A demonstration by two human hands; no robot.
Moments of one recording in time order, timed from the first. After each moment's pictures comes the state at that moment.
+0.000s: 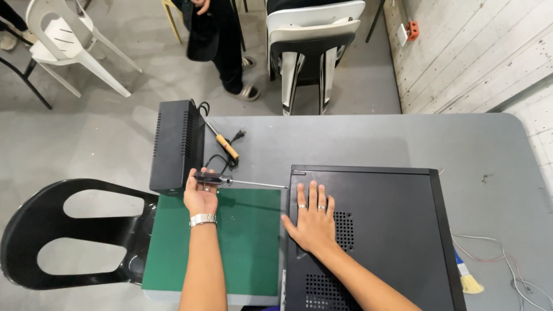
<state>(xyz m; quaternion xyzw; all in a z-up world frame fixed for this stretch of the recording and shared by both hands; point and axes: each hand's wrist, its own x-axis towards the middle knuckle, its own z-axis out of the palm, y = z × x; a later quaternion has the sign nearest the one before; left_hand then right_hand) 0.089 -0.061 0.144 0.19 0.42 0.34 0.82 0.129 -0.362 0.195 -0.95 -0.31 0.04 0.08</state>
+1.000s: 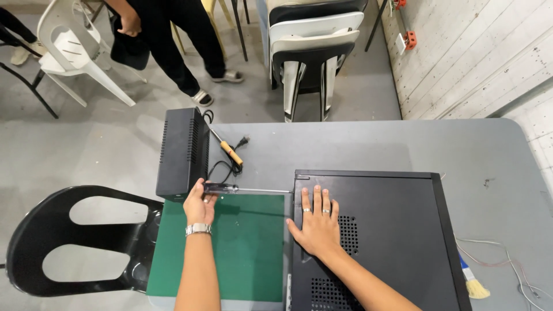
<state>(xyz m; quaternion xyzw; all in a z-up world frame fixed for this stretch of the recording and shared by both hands) 0.073 -0.044 0.136 0.31 0.45 0.29 0.78 0.130 -0.362 0.178 -0.95 -0.30 -0.01 0.03</state>
